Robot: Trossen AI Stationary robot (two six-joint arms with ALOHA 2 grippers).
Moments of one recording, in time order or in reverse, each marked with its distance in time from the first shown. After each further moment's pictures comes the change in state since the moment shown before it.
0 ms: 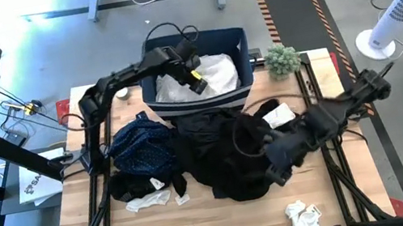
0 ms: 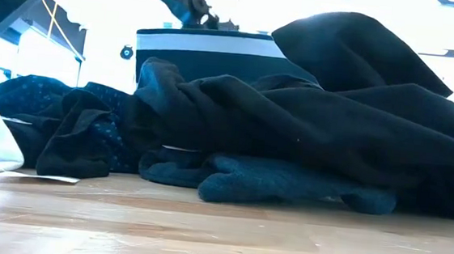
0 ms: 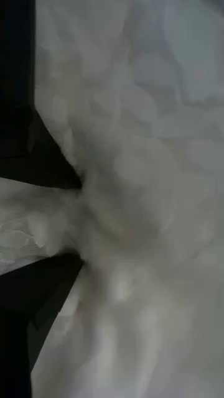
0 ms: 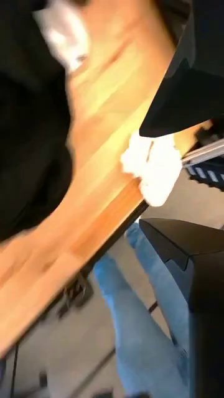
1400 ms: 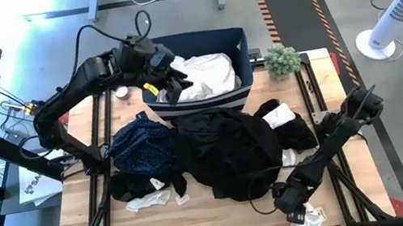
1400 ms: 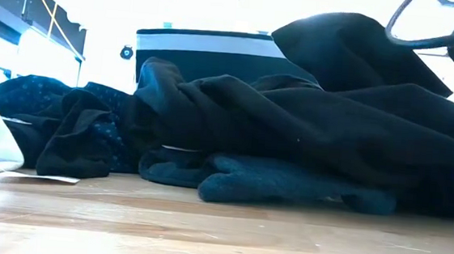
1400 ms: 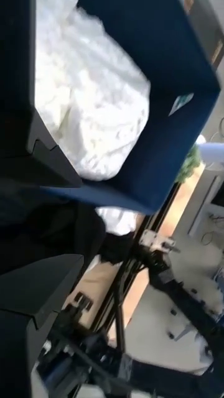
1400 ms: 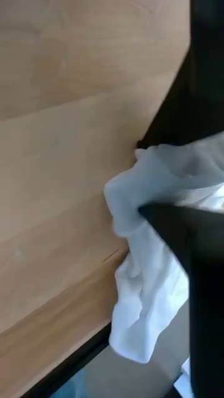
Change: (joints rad) left arm -0.298 -0.485 0.148 -0.088 -0.009 -0.096; right arm 0.288 0.246 -0.738 0.860 -0.223 -0.155
